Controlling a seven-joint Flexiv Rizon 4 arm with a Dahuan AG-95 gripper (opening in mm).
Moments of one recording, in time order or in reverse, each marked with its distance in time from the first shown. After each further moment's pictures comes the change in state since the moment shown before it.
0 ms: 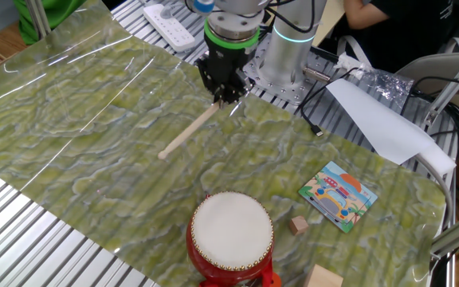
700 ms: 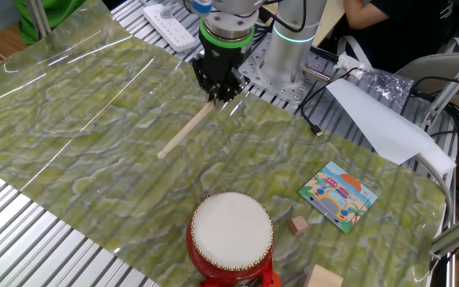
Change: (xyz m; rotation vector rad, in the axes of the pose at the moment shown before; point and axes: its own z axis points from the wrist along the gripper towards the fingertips) arm 0.000 -0.007 0.010 0.049 -0.012 -0.068
